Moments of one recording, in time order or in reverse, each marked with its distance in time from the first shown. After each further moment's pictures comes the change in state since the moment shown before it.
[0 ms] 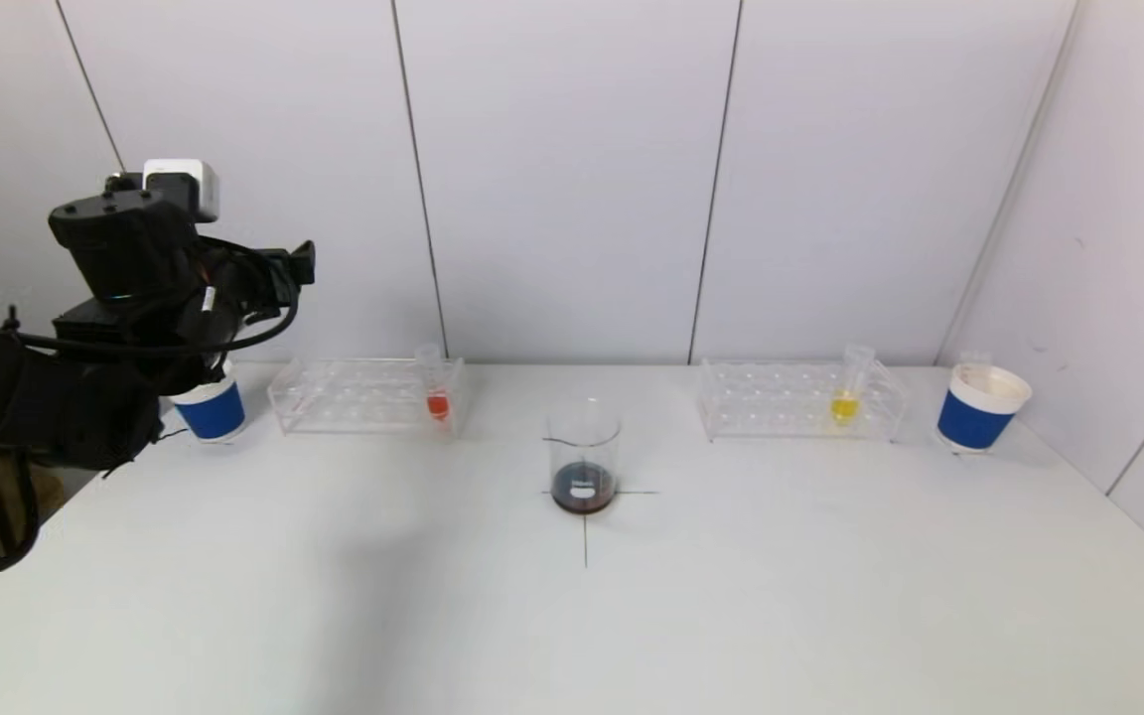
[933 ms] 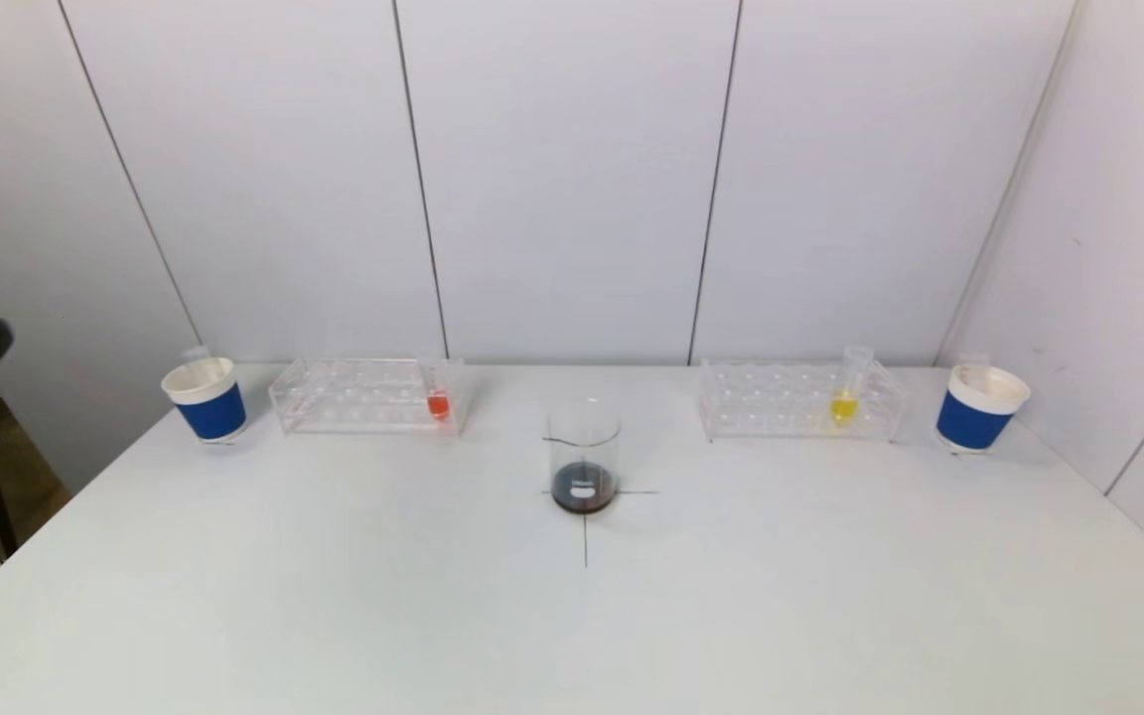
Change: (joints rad) left arm -0.061 -1.087 0.476 0.545 -0.030 0.002; right arm 0.000 0.000 0.000 0.000 0.000 0.000
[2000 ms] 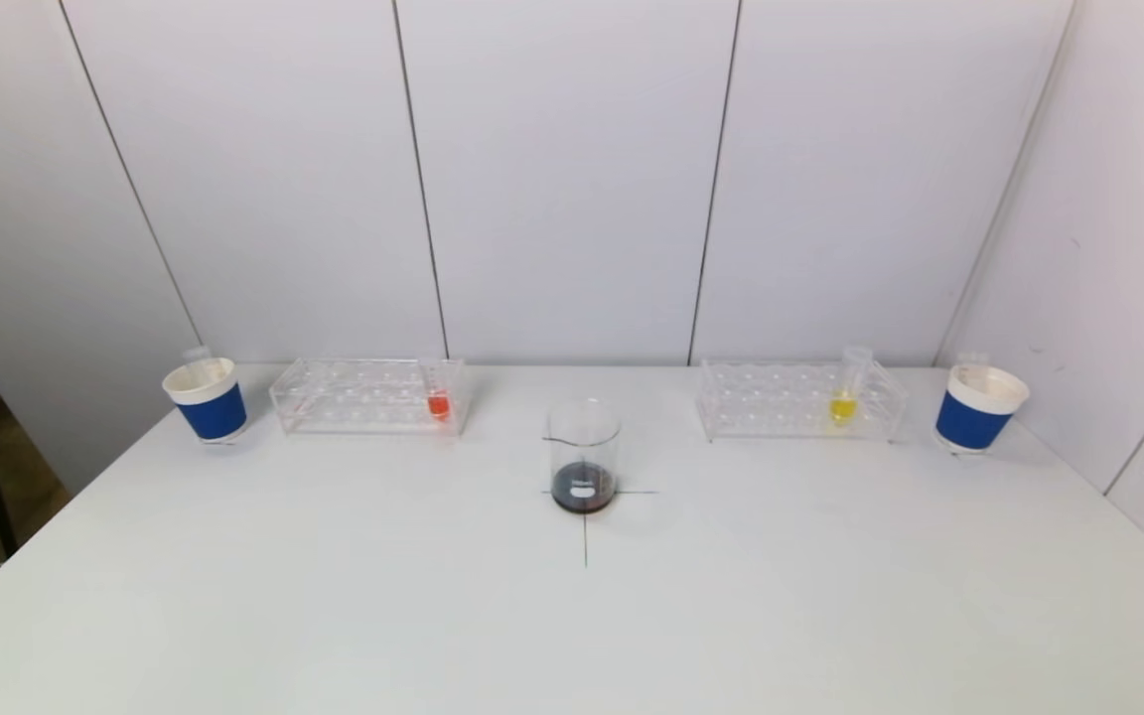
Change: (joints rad) left arm 0.110 -0.509 0.259 0.283 0.093 0.013; right arm 0.000 0.000 0.000 0.000 0.000 0.000
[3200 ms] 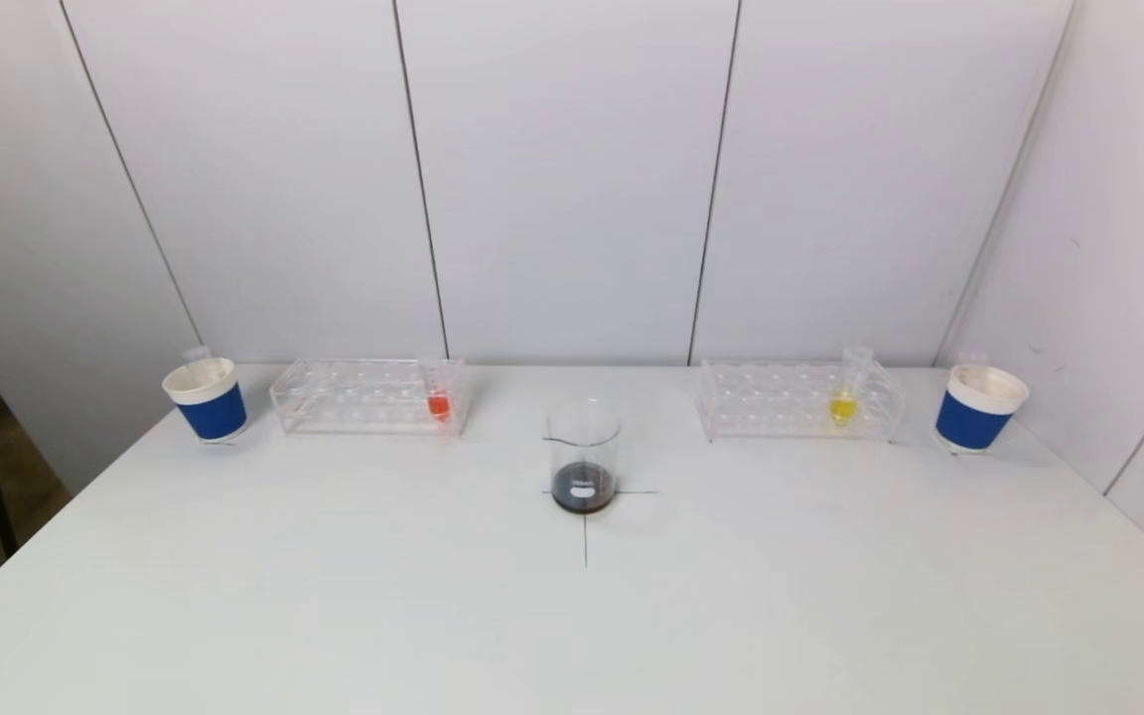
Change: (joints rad) left arm 0.029 -0.233 0.236 0.140 -0.349 -0.054; right arm 0.000 0.000 0.000 0.000 0.000 0.000
